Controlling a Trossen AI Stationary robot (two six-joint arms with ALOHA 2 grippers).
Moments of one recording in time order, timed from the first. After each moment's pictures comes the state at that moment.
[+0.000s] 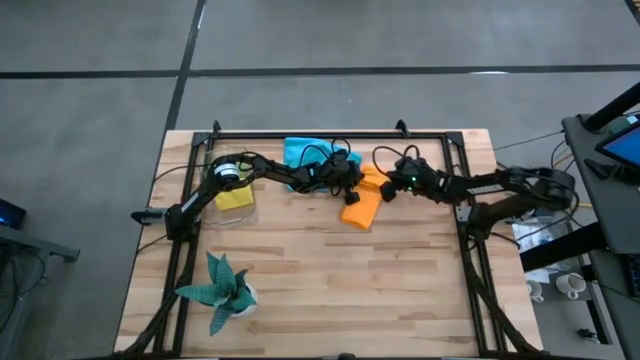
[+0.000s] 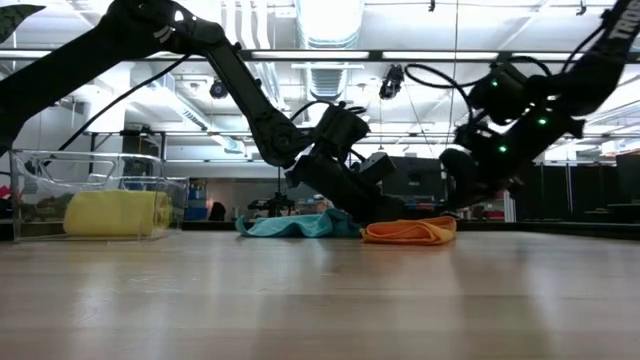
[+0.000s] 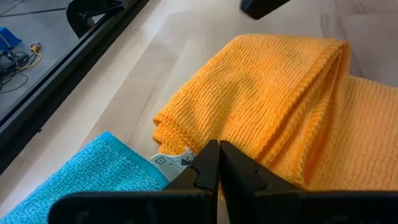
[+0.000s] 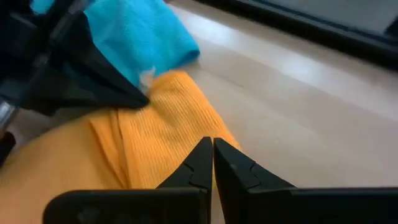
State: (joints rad) left arm 0.31 2.34 1.44 0.43 -0.08 0.21; right arm -0.47 1.33 0.31 0.34 0.28 0.33
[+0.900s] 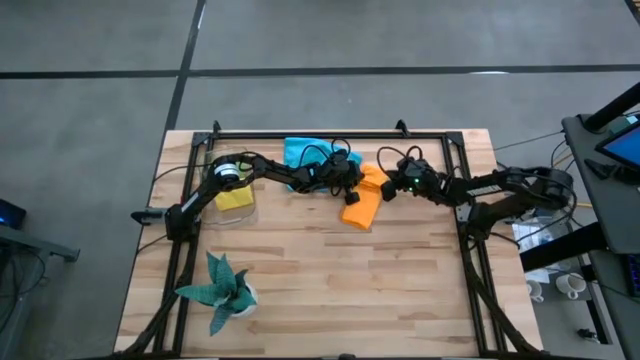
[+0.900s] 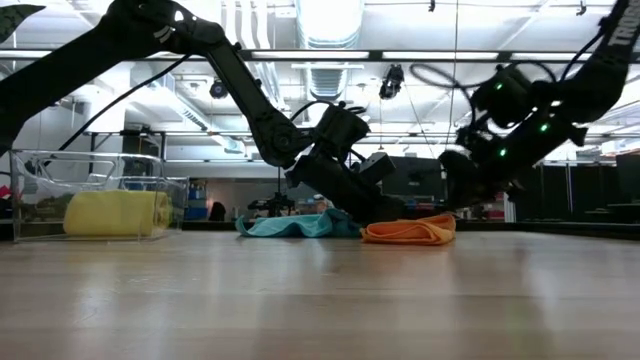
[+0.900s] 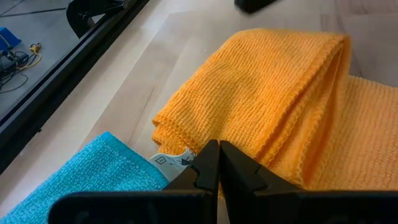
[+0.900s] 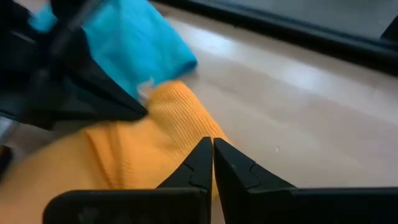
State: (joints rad) left arm 0.31 2.34 1.44 0.43 -0.08 0.21; right arm -0.47 1.35 0.26 0.48 0.29 0.34
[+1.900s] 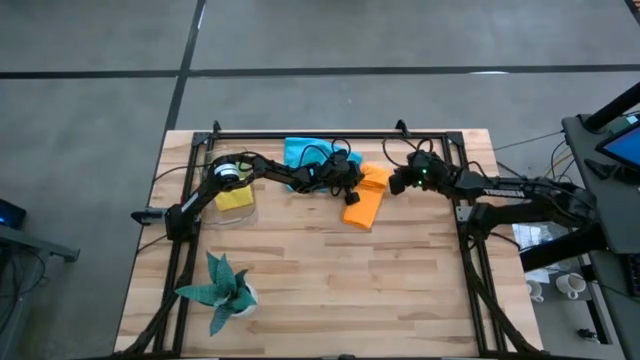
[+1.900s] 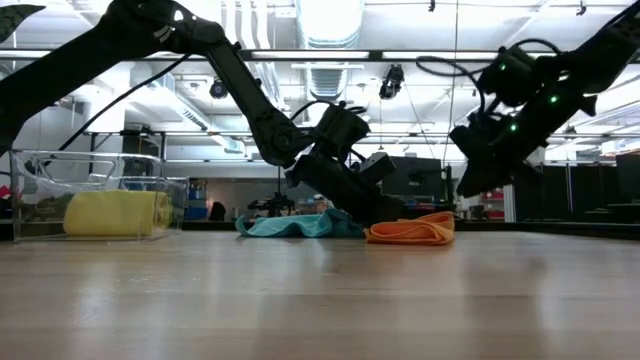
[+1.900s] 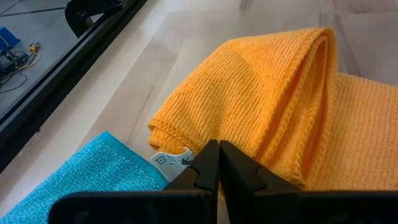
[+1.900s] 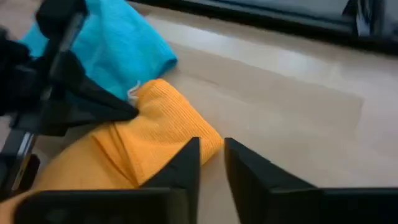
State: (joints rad) left arm 0.31 2.34 1.44 0.42 -0.08 0.21; right arm -0.55 1.09 0.35 0.04 0.22 0.45
